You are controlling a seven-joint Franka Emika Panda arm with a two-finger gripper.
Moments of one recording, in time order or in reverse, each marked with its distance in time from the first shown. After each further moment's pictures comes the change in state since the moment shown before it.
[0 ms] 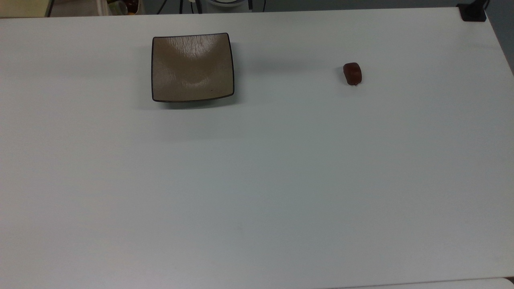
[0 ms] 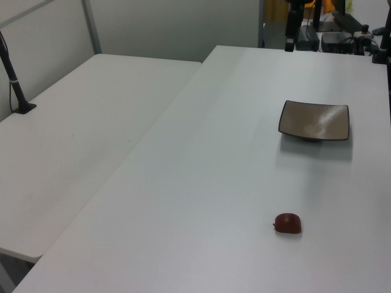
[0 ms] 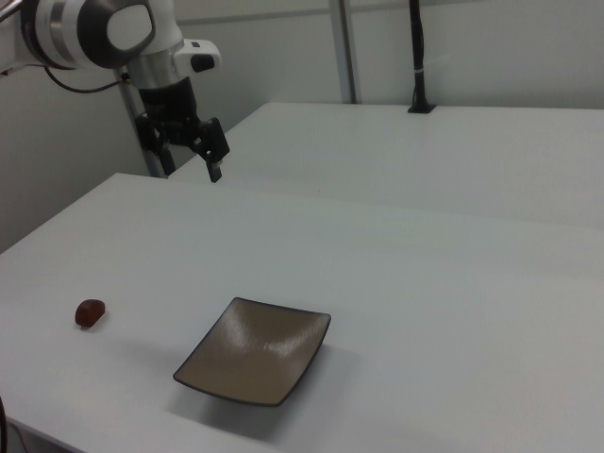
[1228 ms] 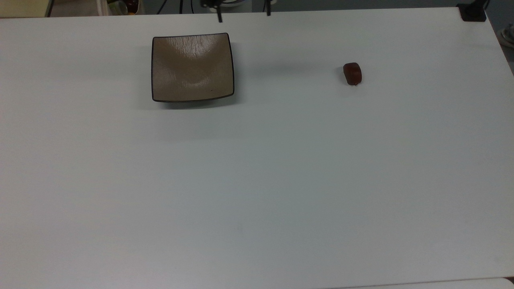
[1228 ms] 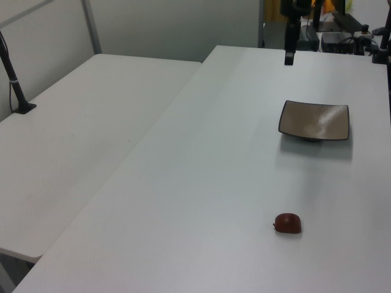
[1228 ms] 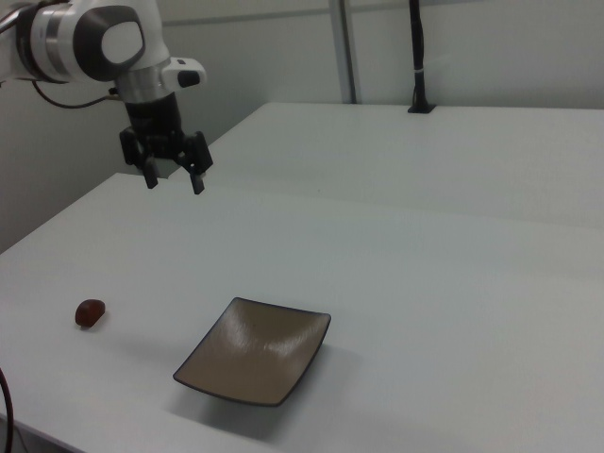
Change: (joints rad) arm 0.022 0.020 0.049 -0.029 0.001 -0.002 -0.004
